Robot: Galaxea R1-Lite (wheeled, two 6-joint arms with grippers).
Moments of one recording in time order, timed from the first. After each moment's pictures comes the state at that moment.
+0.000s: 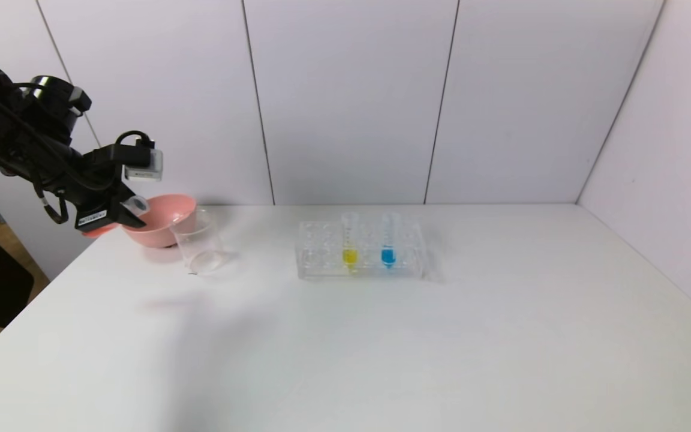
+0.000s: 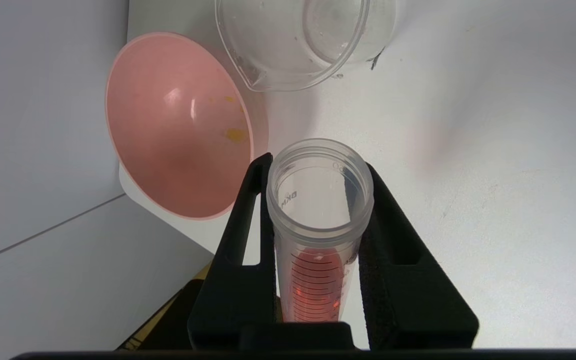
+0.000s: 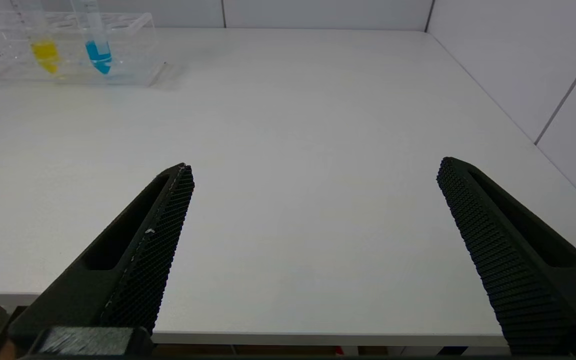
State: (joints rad) left arm 0.15 2.04 -2.00 0.93 -0.26 1.36; right arm 0.00 0.00 0.00 0.01 0.00 0.00
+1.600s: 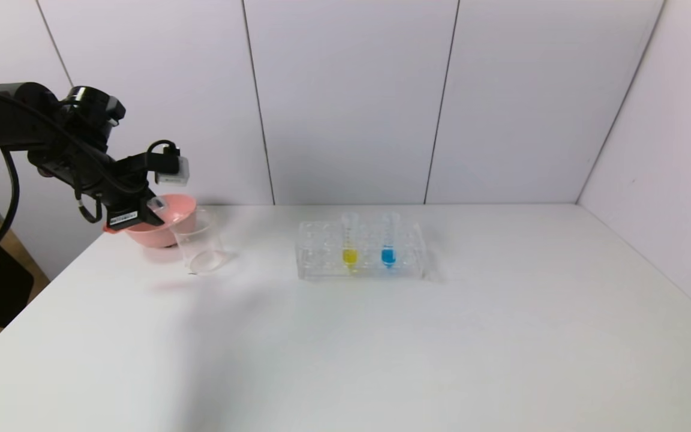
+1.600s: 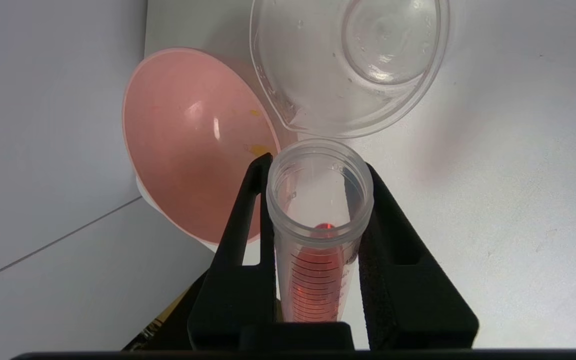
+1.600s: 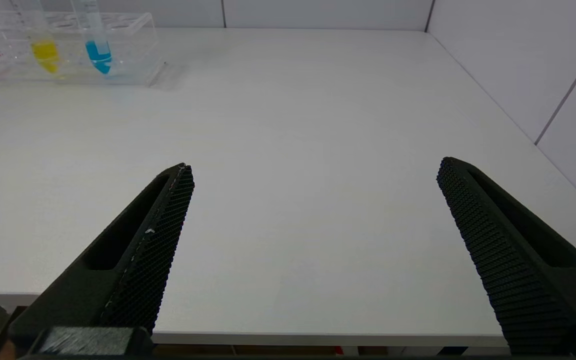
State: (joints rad) left arm 0.09 2.12 -2.01 0.81 -0.16 1.30; right arm 0.00 0.00 0.00 0.01 0.00 0.00
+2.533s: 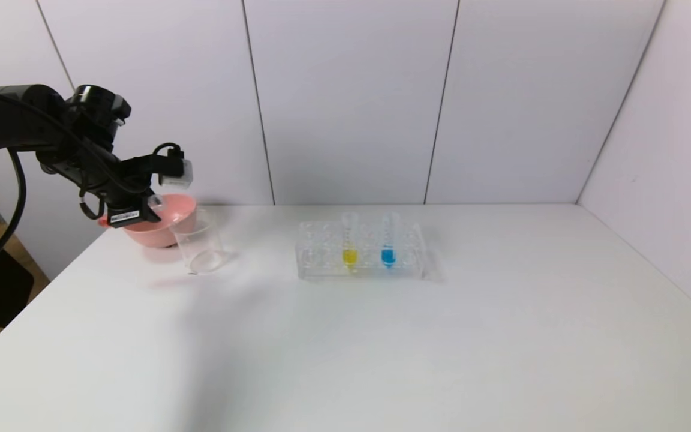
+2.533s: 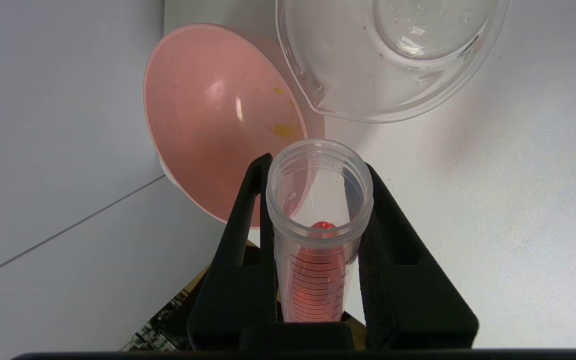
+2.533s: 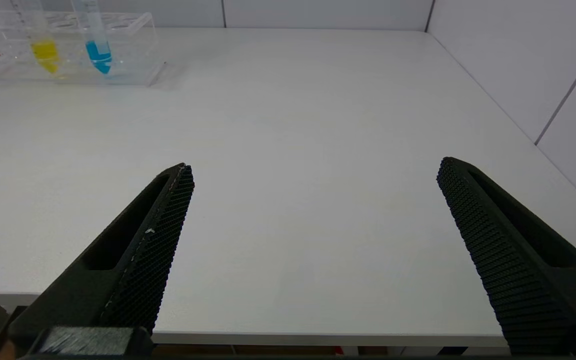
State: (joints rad) left arm 0.07 2.12 -2.01 0.77 -0.07 1.33; right arm 0.00 0.00 0.00 0.01 0.00 0.00
